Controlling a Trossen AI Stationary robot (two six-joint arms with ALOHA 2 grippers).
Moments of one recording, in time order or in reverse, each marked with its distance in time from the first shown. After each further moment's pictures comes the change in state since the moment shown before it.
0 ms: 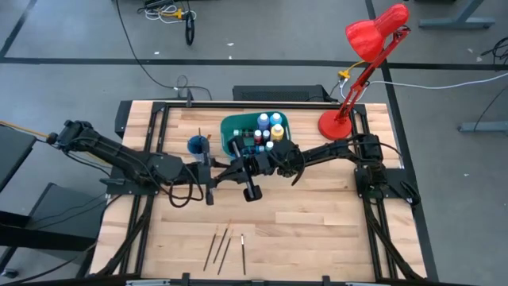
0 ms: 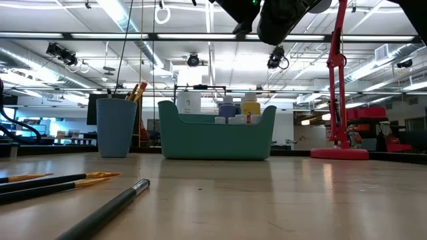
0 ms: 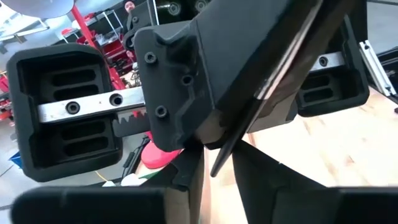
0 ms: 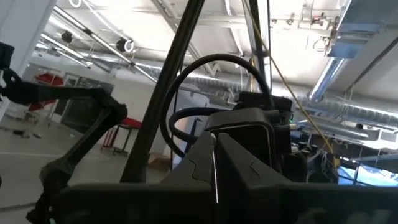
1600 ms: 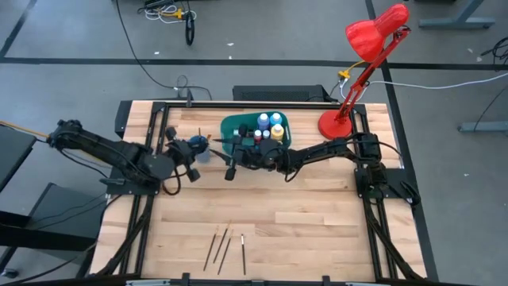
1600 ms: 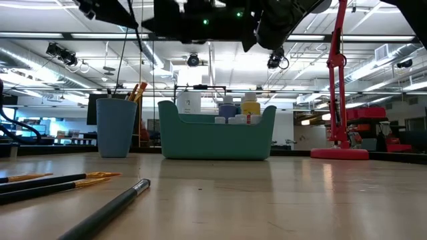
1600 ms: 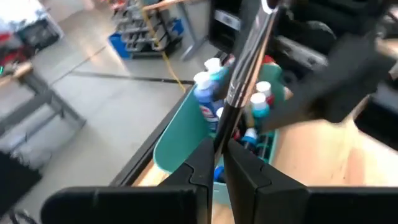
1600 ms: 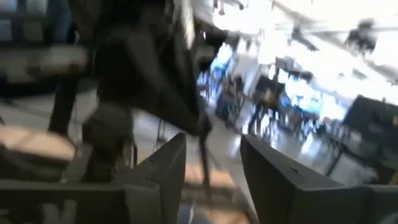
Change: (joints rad) left arm -0.013 -0.234 0.006 -0.708 -0.439 -0.516; right arm -0.018 0.003 -0.003 -0.364 0.679 -0.313
